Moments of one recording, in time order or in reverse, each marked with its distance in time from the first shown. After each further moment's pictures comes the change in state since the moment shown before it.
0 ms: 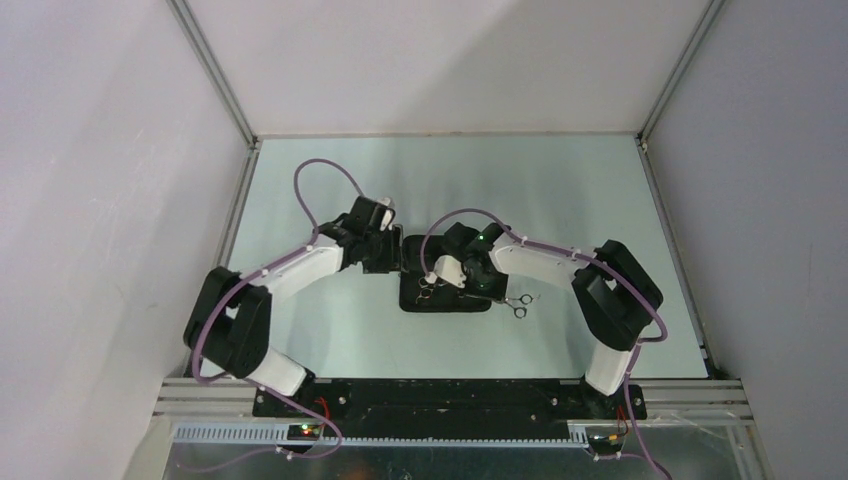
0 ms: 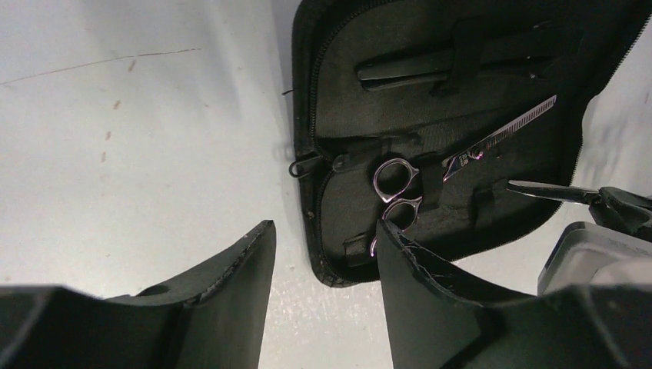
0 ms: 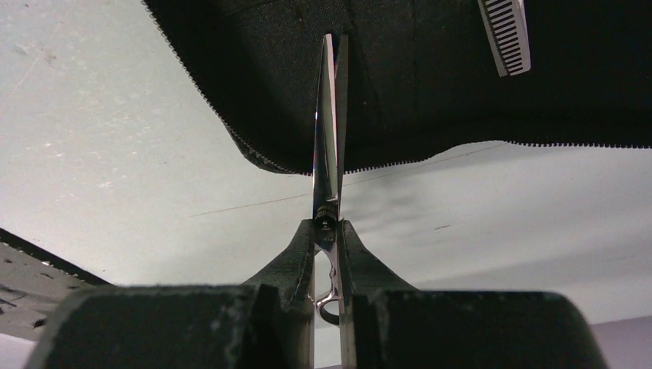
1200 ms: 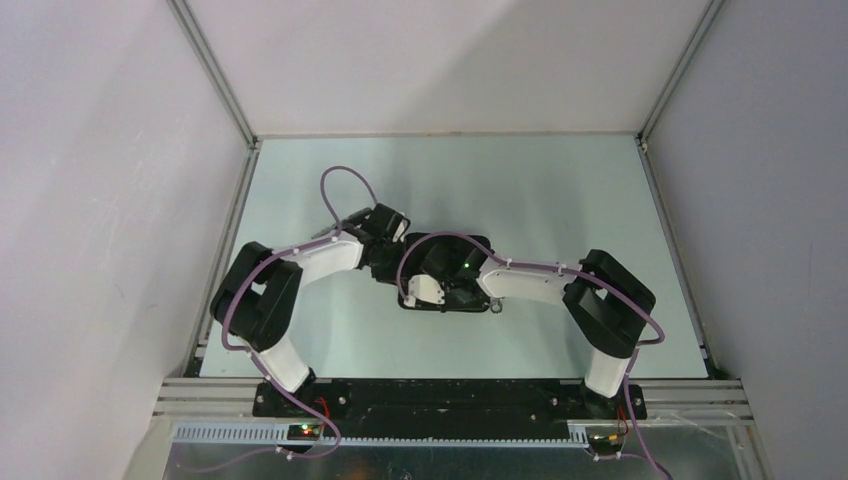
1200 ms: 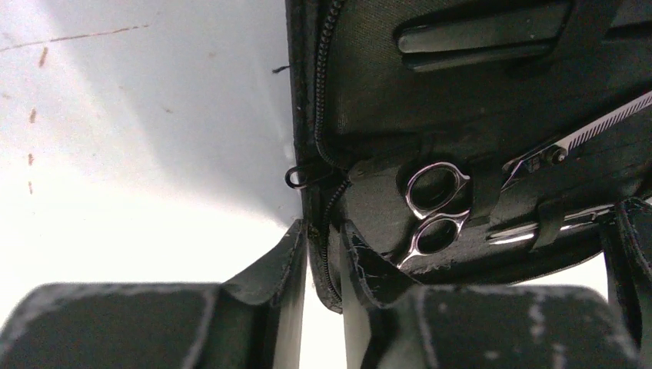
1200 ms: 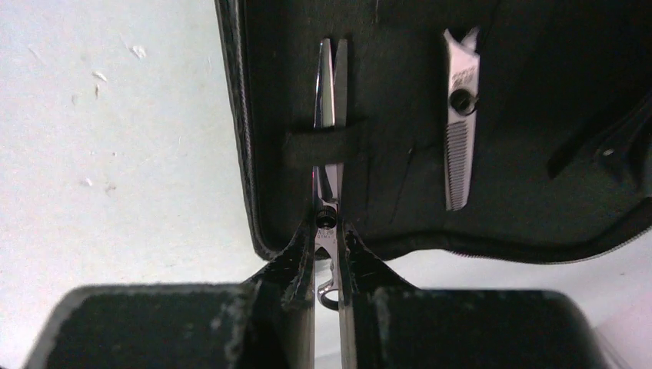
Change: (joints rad) left arm -0.046 0.203 0.031 0.010 0.002 0.027; right arm 0.152 0.003 -0.085 0.267 0.074 -0.116
